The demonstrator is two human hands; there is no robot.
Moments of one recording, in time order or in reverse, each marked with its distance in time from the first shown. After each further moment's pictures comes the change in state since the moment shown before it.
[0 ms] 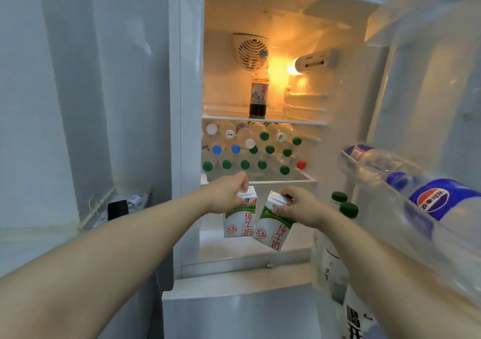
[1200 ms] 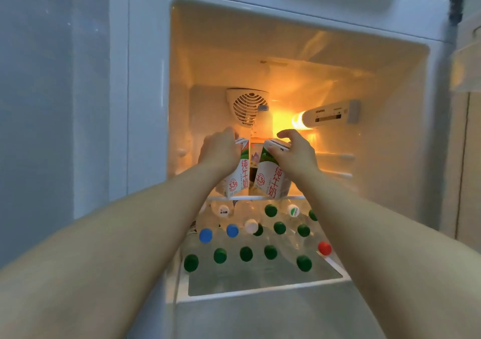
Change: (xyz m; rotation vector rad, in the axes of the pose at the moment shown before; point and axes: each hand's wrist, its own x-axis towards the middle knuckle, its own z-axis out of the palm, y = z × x) left_hand 0.221 -0.018 -0.155 -0.027 0.766 -0.163; right_hand 0.238 -0.080 -0.124 0.249 0.660 -0.172
